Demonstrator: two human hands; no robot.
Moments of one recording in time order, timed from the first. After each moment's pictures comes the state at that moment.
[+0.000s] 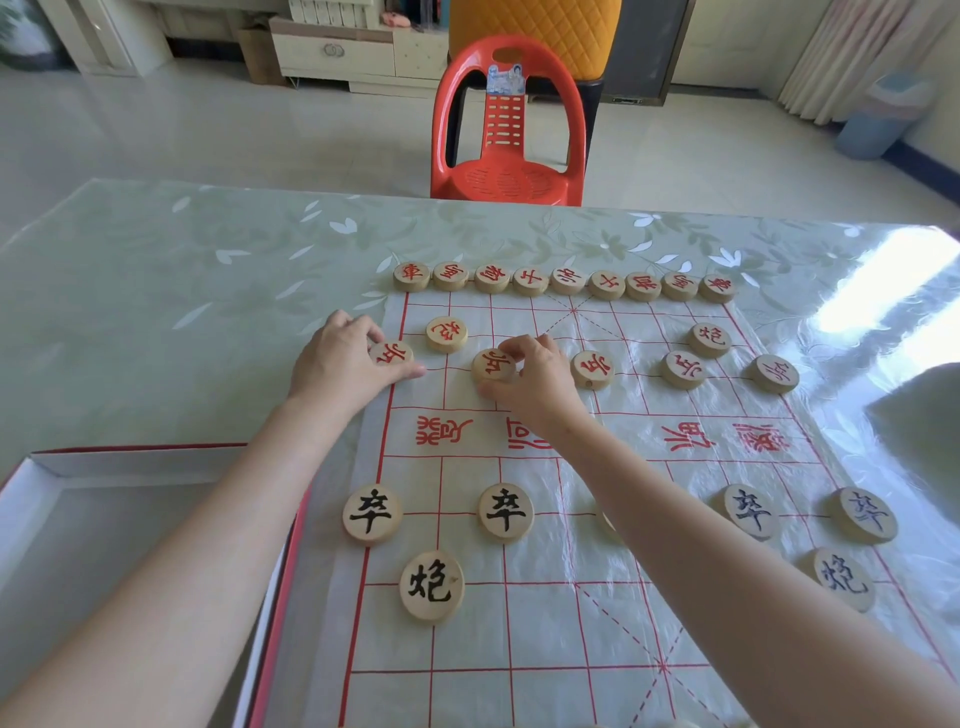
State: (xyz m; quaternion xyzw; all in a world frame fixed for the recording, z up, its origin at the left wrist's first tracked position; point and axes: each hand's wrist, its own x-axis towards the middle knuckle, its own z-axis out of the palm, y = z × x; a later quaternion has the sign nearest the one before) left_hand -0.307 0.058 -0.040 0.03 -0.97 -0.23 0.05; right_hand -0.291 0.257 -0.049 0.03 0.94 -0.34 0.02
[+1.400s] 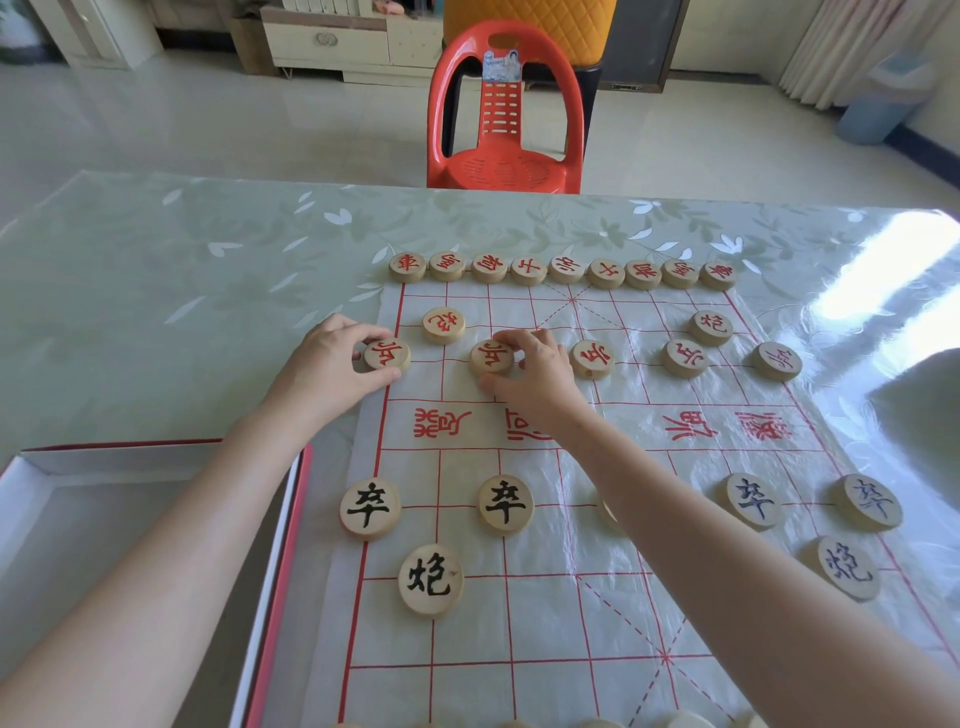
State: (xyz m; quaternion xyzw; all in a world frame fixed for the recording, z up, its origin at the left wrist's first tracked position) left_hand -0.297 0.043 -0.048 -0.06 -0.96 -0.29 0.03; right_hand -0.290 0.260 -0.055 0.01 0.94 -0.35 0.02
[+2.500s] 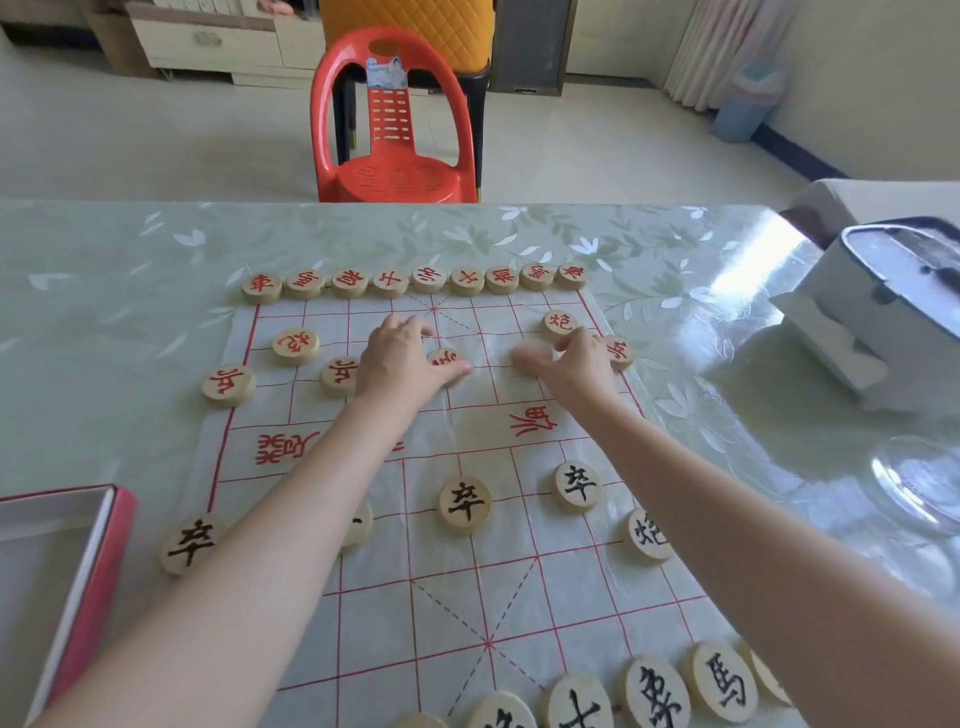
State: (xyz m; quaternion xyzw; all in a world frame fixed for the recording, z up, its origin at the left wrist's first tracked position) left_hand -0.304 0.246 -0.031 -0.06 -0.96 -0.29 0.00; right_hand -0.275 0.427 -0.034 0.24 0.90 -0.35 -0.03
